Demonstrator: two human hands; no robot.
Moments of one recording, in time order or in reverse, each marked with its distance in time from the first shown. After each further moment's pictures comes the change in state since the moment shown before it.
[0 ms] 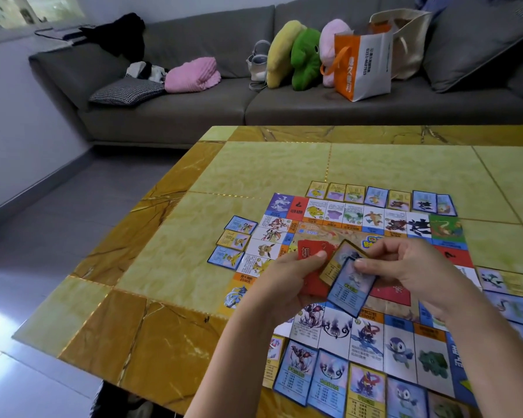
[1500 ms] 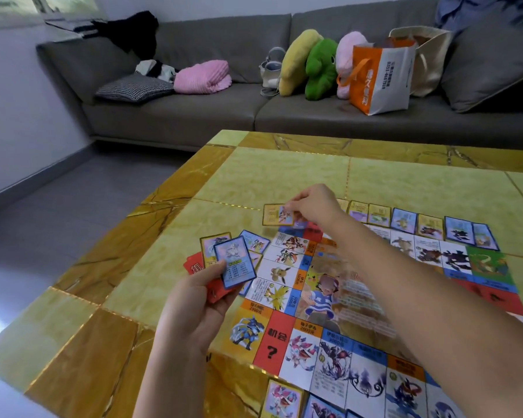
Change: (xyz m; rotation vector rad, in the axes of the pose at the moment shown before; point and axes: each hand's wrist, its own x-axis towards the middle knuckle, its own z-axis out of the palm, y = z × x) left_hand -0.017 0.029 -0.102 -0.573 0.559 0.209; right_hand 0.206 -0.035 0.109 -0.455 0.115 -0.110
